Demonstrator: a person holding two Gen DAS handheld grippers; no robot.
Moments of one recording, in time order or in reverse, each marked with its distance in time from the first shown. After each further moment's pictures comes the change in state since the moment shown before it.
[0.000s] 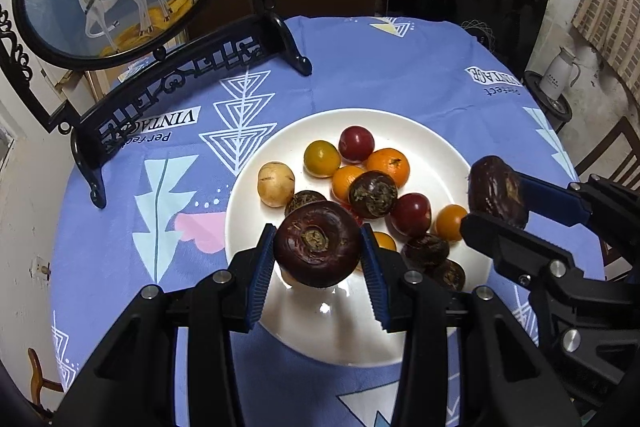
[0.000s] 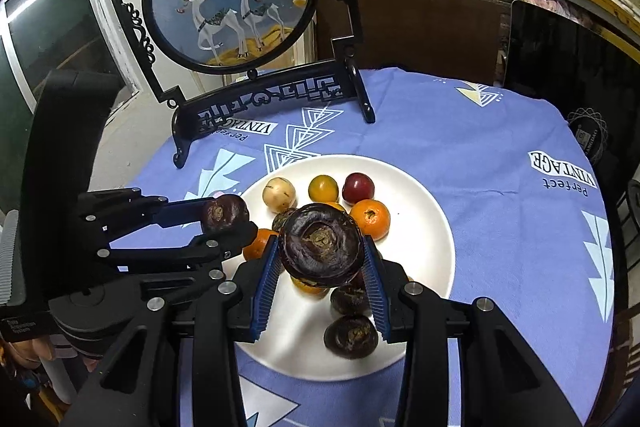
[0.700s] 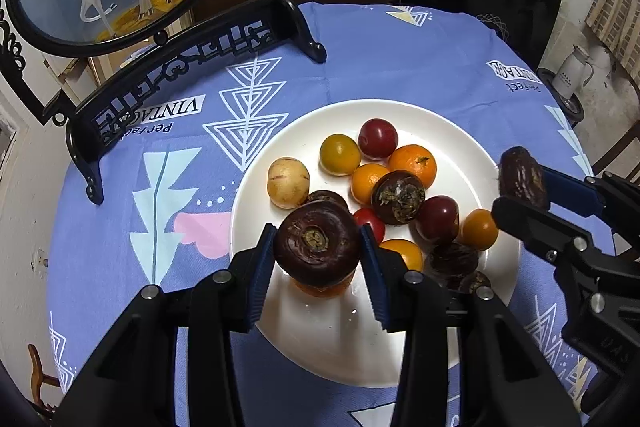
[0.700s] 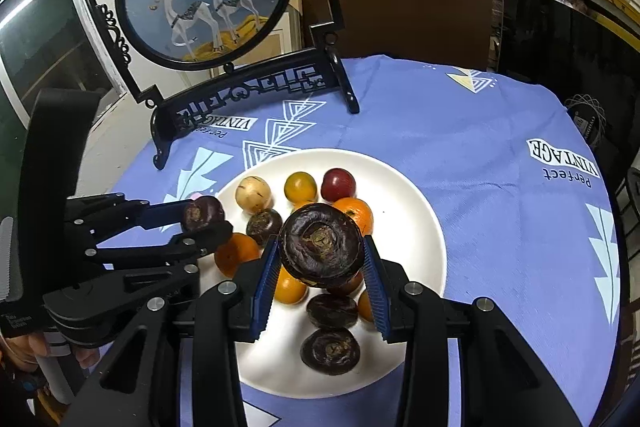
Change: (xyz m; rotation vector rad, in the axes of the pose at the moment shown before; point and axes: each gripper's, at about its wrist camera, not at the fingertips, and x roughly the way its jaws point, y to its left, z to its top) left arm 0.026 0.009 0.004 -0.019 0.036 0.028; right arm 0.021 -0.021 0.001 0.040 0.029 -0.021
